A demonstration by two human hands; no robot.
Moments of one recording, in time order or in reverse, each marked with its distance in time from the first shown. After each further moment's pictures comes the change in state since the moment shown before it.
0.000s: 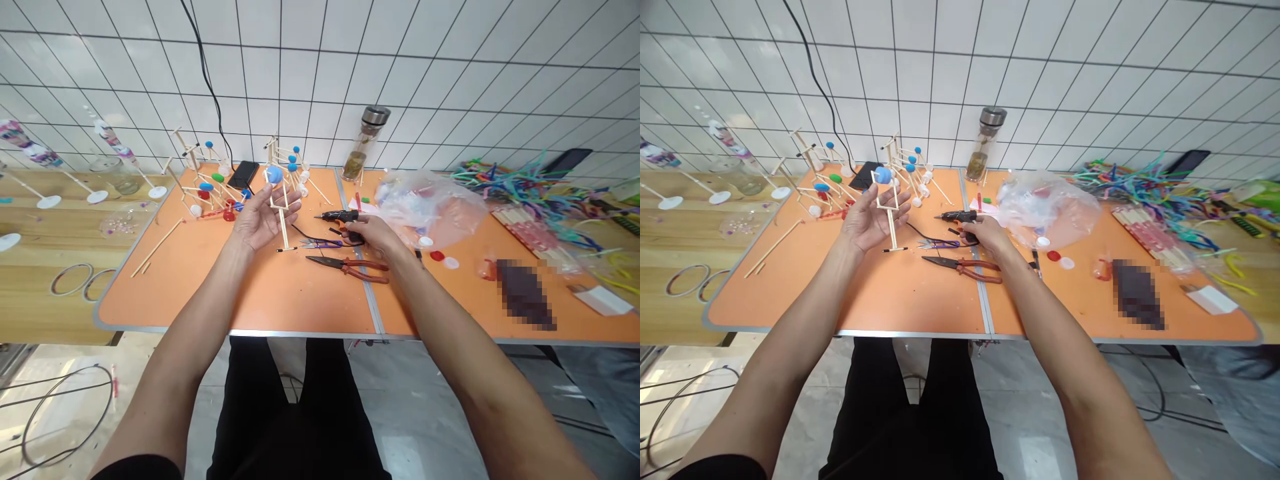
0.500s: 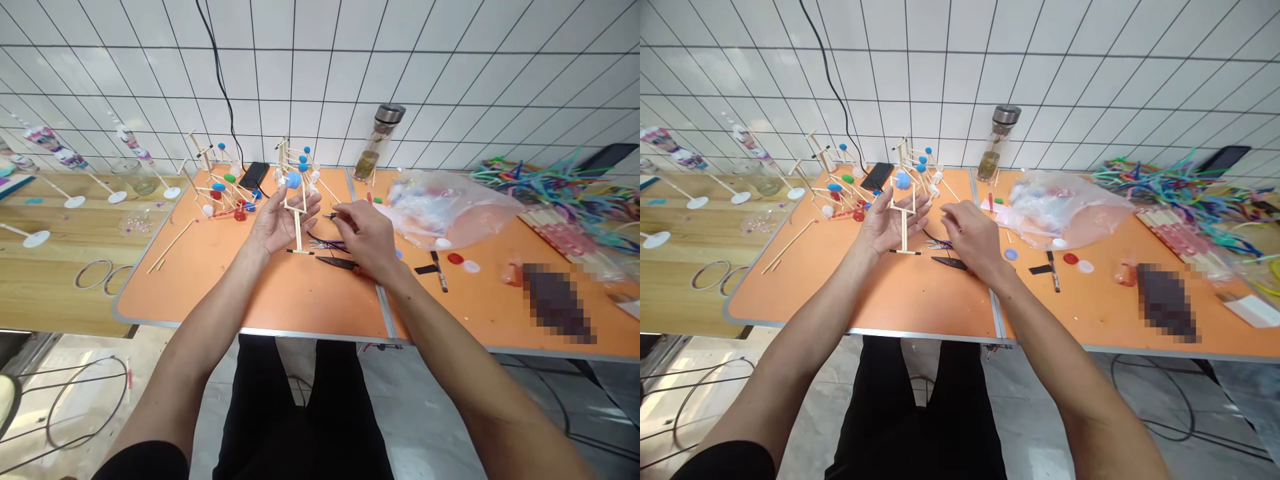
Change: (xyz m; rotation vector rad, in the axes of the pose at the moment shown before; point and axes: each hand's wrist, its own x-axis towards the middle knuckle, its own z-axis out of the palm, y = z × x) left_hand -0.002 -0.011 0.007 -0.066 -0.061 -0.098; right_hand -0.040 -0.012 0.050 -0.797 0.231 -1.027
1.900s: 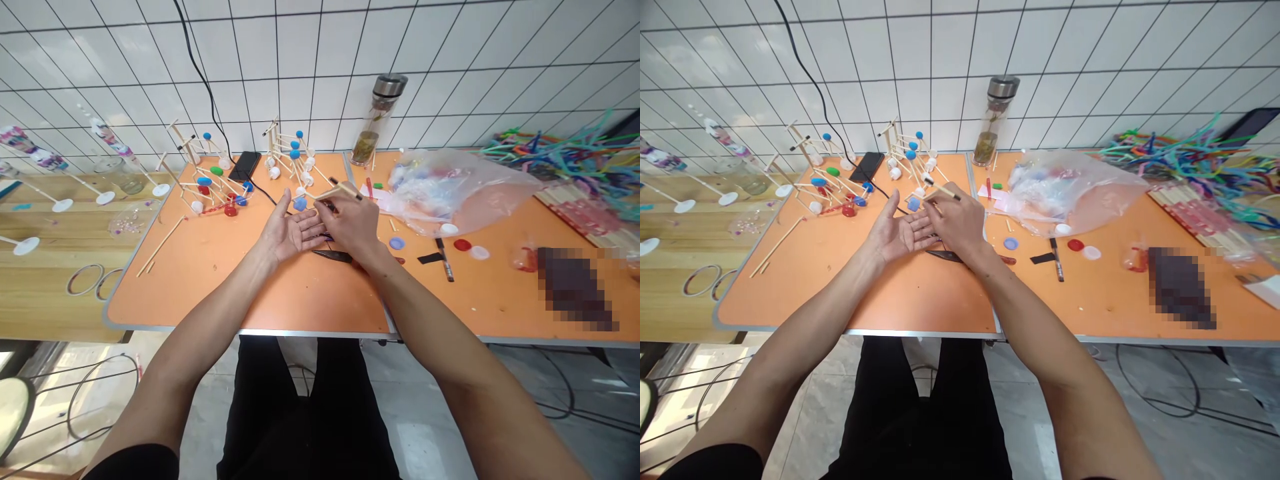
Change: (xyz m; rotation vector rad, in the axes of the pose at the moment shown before) left_hand 0.006 -0.034 0.017 -0.107 0.199 -0.346; right_hand 0.010 0.014 0.042 -0.151 0.120 -0.006
